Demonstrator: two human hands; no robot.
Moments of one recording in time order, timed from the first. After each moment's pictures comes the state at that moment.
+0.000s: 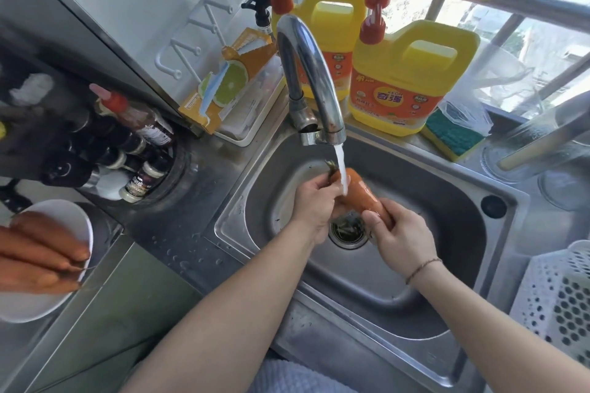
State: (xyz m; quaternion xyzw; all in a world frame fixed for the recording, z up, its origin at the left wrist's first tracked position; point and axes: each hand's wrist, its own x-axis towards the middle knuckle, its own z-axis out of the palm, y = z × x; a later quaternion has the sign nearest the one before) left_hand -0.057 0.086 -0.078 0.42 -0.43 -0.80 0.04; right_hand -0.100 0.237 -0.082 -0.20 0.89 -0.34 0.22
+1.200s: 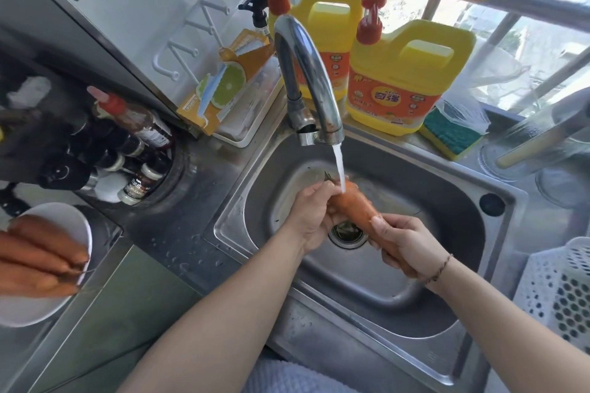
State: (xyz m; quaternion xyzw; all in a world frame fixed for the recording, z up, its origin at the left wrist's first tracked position) left_hand -0.043 0.081 -0.079 0.36 -0.38 -0.85 0.00; right_hand -0.112 0.253 -0.089 -0.06 0.67 -0.53 0.51
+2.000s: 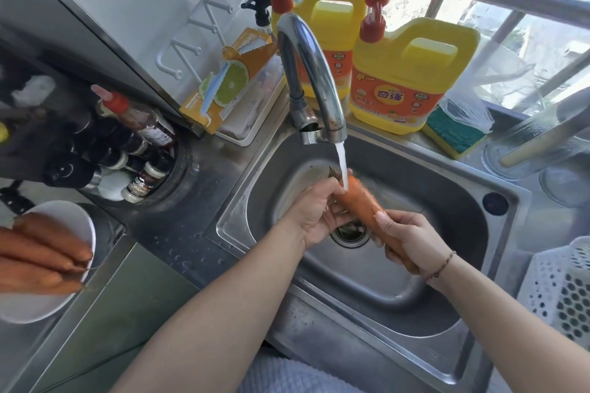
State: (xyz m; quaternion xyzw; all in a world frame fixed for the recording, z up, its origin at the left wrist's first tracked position) left_hand -0.045 0.074 -0.074 0.36 -0.32 -0.88 -0.06; right_hand -0.114 0.253 -0.090 -0.06 0.67 -0.55 0.50
